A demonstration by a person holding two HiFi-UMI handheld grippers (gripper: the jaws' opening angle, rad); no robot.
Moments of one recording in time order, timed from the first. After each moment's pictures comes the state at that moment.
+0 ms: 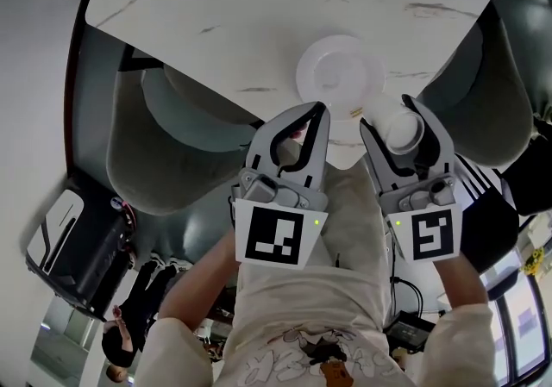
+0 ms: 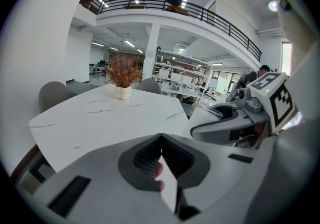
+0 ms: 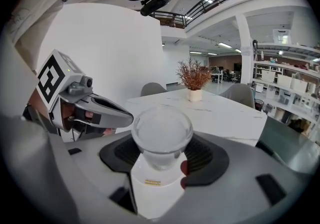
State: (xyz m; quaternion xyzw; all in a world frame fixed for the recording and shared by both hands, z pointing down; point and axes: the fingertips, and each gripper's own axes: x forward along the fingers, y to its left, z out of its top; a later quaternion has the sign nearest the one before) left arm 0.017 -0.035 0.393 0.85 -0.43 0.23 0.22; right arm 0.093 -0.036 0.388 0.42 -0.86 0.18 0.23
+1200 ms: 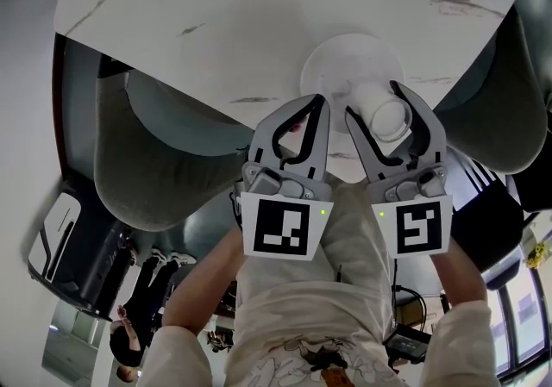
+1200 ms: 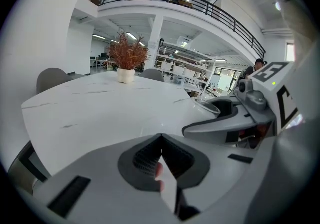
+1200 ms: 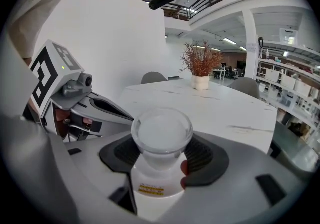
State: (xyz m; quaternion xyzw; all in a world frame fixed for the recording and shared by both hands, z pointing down) left arm 0.008 -0.040 0.472 0.83 -0.43 0.24 0.25; right arm 0.062 -0.048 0.459 0.41 -0.85 0.18 0.26
